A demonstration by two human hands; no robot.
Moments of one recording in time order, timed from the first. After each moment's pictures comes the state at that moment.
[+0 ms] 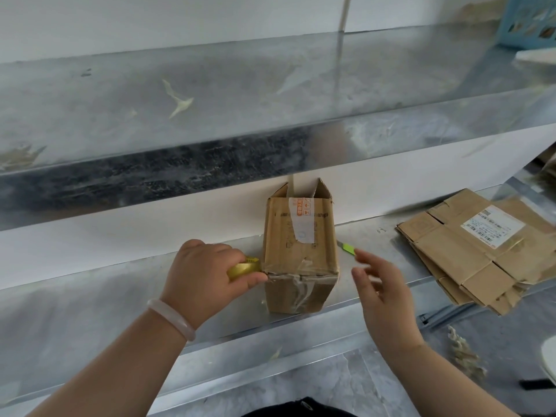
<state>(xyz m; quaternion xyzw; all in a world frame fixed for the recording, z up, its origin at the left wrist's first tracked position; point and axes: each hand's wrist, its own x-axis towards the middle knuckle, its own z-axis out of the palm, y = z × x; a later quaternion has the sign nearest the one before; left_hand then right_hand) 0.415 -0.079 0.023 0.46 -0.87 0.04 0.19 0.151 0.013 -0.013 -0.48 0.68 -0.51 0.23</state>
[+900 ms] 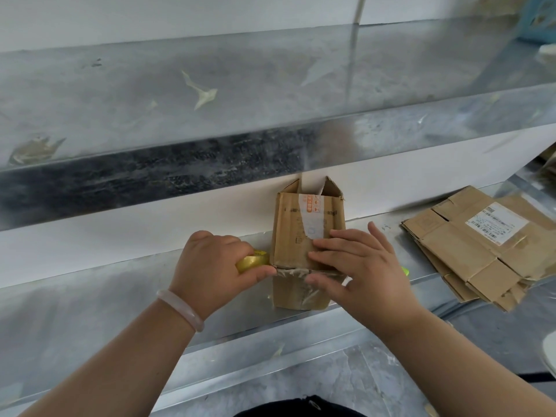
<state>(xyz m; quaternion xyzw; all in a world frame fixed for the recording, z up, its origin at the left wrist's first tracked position) 0.418 -0.090 0.025 0.44 -0.87 0.04 0.21 0.170 -0.016 0.023 -0.76 0.58 -0.31 -0.03</state>
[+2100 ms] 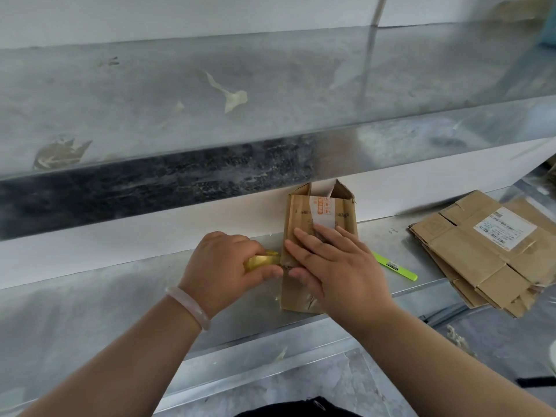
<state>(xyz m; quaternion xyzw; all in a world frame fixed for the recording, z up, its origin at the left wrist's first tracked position) 0.423 -0.102 0.025 0.39 -0.89 -0.03 0.23 0.208 -0.036 0.017 -0.78 0.57 -0.22 -0.12</state>
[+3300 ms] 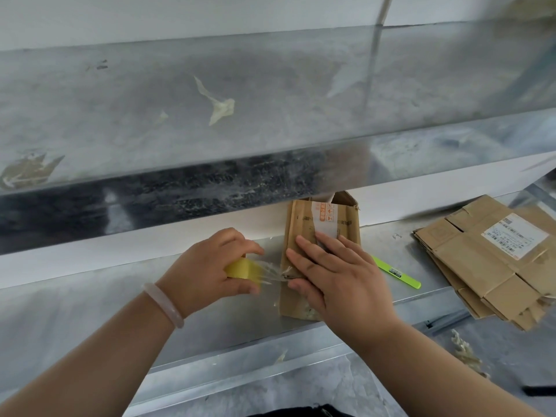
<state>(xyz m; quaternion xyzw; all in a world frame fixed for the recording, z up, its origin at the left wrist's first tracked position) 0.449 -0.118 0.024 0.36 -0.91 -0.14 0.18 0.203 -0.037 0.011 -0.78 0.56 -0.25 -0.12</state>
